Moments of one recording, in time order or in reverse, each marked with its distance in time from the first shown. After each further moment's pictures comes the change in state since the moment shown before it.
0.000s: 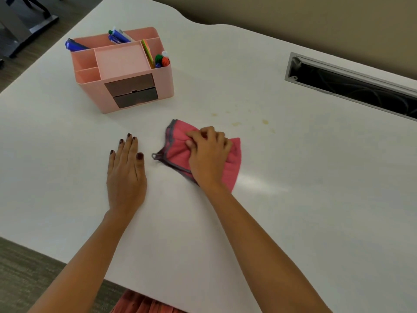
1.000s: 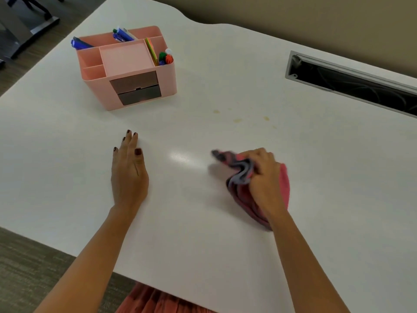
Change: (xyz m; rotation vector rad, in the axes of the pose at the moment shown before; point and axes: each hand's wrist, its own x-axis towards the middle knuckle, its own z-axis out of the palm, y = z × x) left_hand -0.004 -0.001 -0.002 -0.140 0.074 -0.060; right_hand -0.049 0.073 -0.088 0.320 -0.077 0.072
